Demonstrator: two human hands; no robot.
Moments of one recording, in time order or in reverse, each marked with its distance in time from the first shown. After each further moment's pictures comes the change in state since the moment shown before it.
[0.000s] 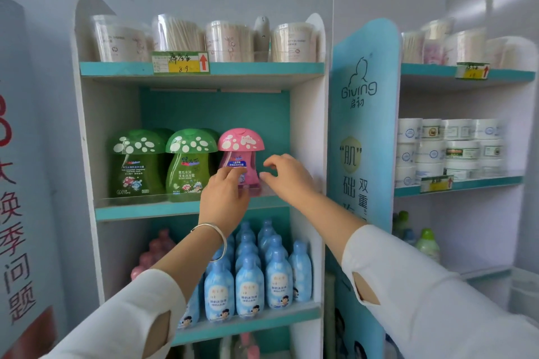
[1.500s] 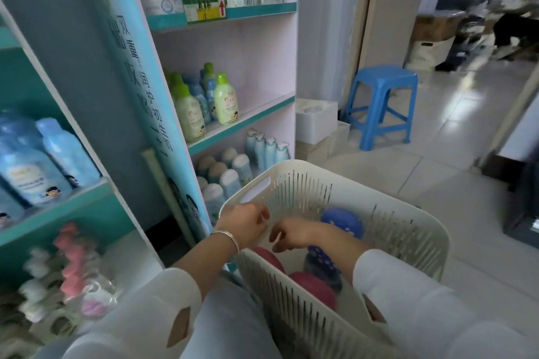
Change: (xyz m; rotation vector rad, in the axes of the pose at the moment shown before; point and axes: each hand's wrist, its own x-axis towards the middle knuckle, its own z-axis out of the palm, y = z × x) left_hand -0.273 0.218 0.259 -0.035 -1.018 0.456; right_hand -0.406 0.305 -0.031 0.033 -0.917 0.779
